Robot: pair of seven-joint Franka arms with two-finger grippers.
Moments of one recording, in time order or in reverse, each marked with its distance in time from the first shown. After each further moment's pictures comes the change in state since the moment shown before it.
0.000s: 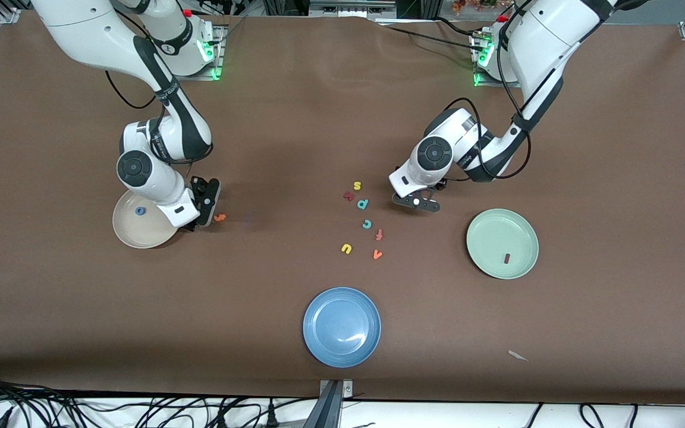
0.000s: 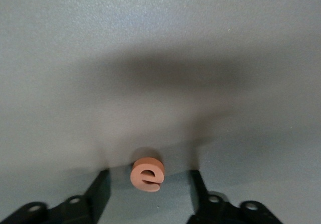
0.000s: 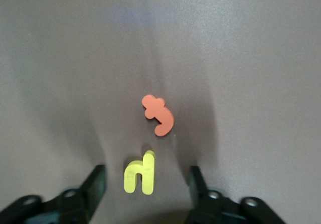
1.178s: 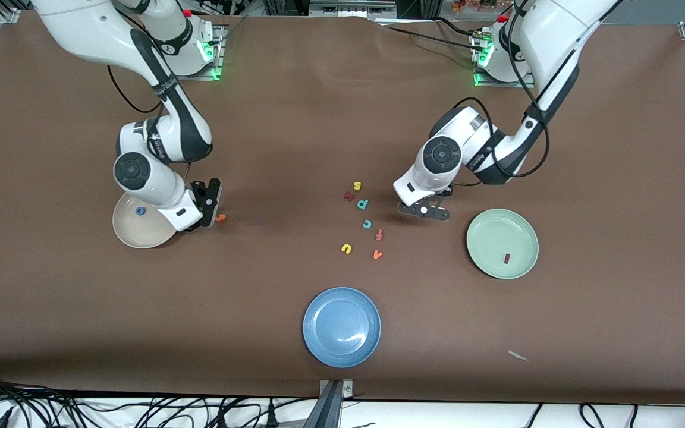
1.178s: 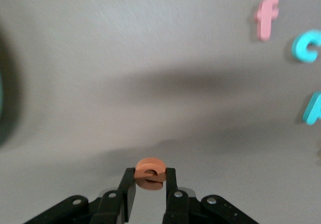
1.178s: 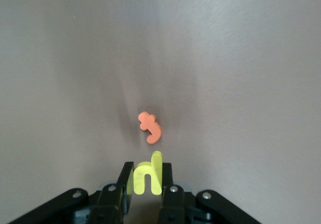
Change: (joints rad) left arm 0.019 -0.054 0.002 0.154 0.000 -0.169 -0.004; right arm 0.001 -0.034 0.018 0.144 0.001 -0.224 -0.032
